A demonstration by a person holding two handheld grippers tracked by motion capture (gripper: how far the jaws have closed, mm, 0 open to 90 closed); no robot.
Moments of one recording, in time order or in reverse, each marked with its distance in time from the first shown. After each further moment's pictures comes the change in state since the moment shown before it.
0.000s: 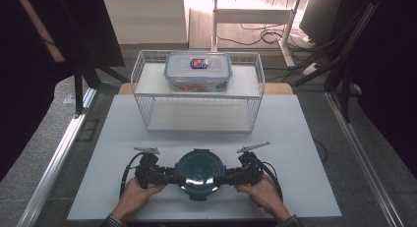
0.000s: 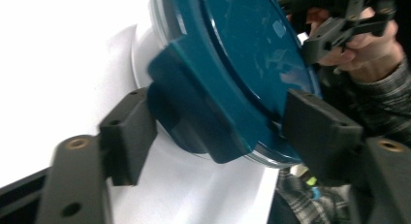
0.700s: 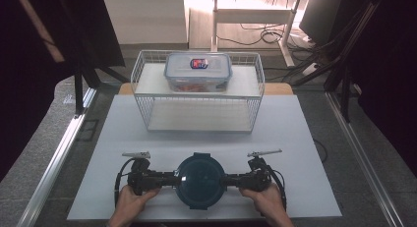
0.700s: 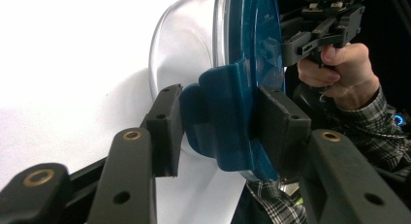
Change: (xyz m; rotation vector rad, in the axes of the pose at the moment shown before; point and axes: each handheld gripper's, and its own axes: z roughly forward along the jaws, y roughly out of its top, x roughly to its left) left arm -0.020 -0.015 -0.015 -0.101 -0.009 -0.018; right arm 0.011 -0.020 -0.020 -0.094 0.026 0.127
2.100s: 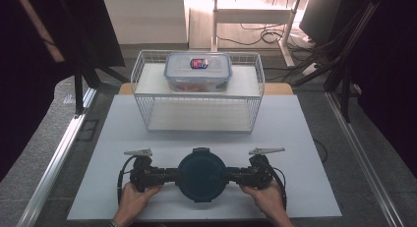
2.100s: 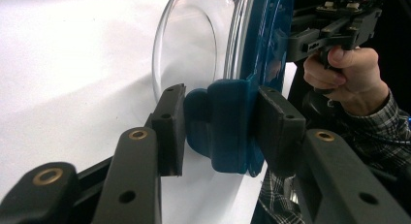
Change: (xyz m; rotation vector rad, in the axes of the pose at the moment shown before) left arm 0.002 0.007 0.006 -0.028 0.028 0.032; right arm 0.006 0.007 -0.005 -0.084 -0.096 -0.126
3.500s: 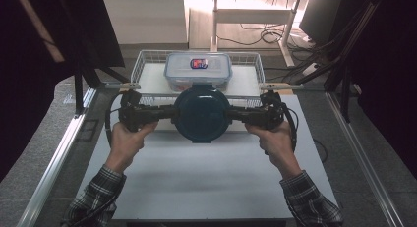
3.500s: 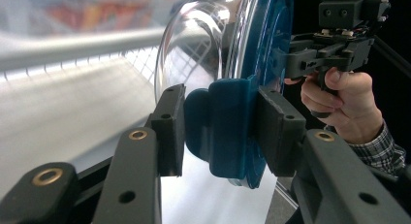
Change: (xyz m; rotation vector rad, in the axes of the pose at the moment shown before) left arm -0.062 0.170 -0.063 -0.168 0.060 0.159; right arm 0.043 0.158 -0.060 -0.194 0.004 -0.142
